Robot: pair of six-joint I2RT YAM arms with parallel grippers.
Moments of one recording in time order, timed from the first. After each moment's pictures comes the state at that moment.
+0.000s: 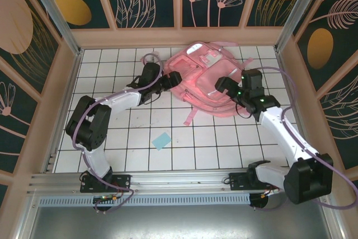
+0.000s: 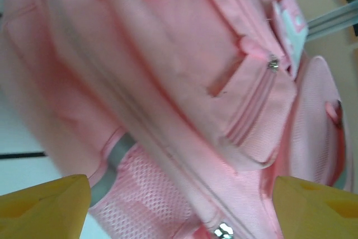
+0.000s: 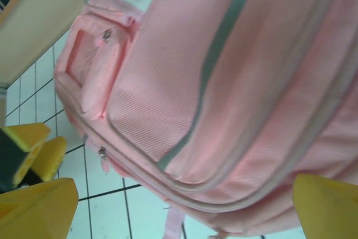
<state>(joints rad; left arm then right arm) -0.51 1.83 1.14 0.10 0.20 -0.86 0.31 1.17 0.90 -0.42 -0.11 0.73</state>
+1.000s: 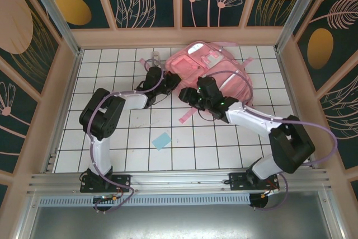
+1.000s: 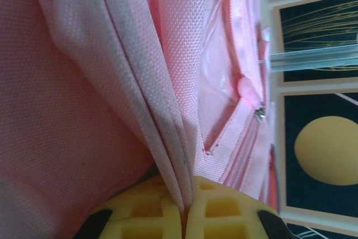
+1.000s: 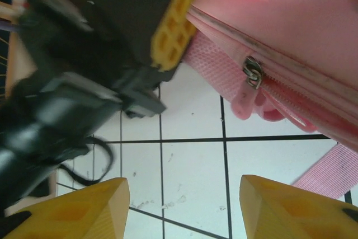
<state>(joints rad) -0.52 1.99 1.11 0.49 0.29 -1.24 0.69 1.51 0.91 -0.04 -0.11 0.96</state>
